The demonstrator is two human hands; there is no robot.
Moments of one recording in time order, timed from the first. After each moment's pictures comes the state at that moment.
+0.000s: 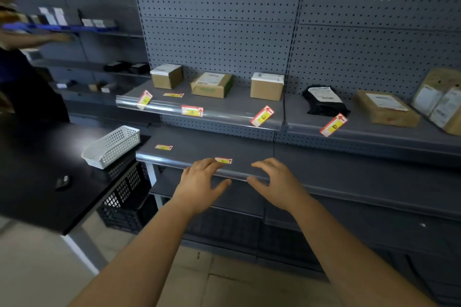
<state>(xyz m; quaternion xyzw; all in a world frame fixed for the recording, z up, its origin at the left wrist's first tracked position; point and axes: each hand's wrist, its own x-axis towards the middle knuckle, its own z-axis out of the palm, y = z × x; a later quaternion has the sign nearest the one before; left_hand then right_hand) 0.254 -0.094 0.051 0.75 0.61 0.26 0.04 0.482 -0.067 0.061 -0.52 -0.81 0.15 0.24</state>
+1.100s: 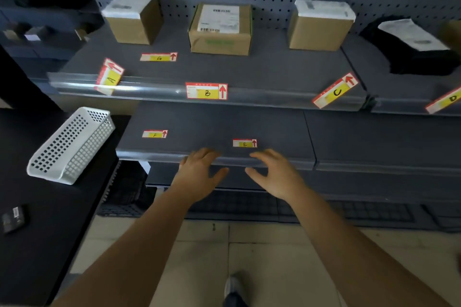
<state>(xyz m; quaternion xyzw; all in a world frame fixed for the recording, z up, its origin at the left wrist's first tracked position) 0.101 0.139 -0.060 0.77 0.59 0.15 0.18 0.330 0.130 -0.068 -0.62 -0.73 0.24 0.19</state>
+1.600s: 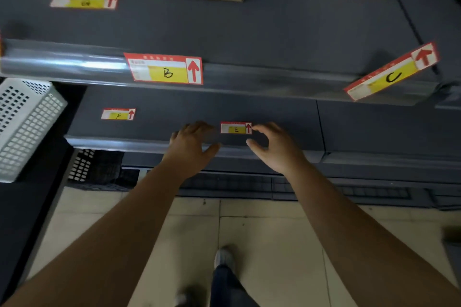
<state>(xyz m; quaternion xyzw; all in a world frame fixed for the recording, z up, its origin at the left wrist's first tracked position) 0.129 0.248 -0.143 0.76 0.60 0.12 0.20 0.368 0.239 -0.145 -0.65 -0.71 0.26 0.14</state>
